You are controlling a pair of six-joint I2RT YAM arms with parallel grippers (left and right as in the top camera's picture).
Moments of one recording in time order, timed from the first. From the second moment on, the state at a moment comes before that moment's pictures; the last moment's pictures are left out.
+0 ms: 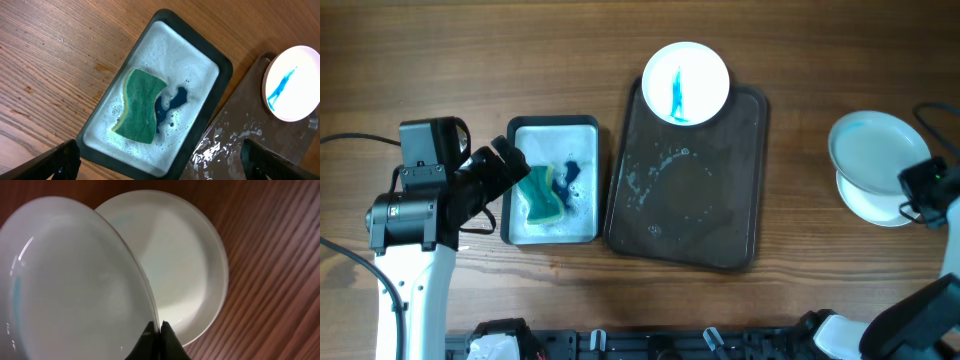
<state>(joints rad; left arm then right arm) 0.08 1.10 1.10 -1.03 0.08 -0.57 -0.70 1.48 1.03 -0.74 -0.06 0.49</state>
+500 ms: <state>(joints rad) 0.08 1.10 1.10 -1.02 0.08 -0.57 -0.75 1.72 1.03 -0.75 -0.02 0.43</state>
